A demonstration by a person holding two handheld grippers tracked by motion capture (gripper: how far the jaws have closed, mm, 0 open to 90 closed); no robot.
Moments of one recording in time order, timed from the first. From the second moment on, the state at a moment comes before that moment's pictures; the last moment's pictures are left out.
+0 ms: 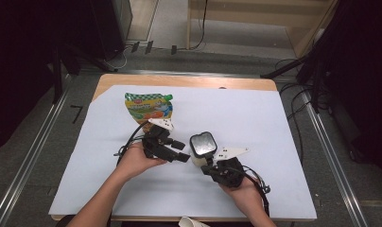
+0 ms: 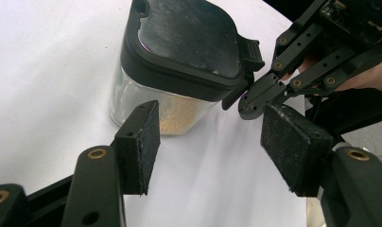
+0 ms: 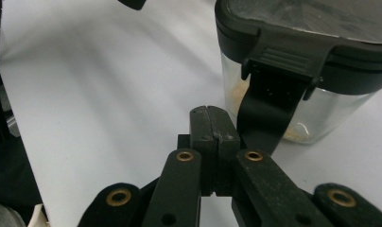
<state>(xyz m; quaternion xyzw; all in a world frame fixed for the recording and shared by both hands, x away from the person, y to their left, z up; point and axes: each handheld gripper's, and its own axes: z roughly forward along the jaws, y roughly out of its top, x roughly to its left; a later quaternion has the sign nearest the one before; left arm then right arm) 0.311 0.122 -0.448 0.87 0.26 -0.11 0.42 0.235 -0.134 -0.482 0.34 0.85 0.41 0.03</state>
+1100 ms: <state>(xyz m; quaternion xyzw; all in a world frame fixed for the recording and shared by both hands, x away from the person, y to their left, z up) 0.310 0.122 -0.448 0.87 0.25 -0.10 0.41 0.251 -0.170 -0.481 0.38 0.83 0.41 0.03</state>
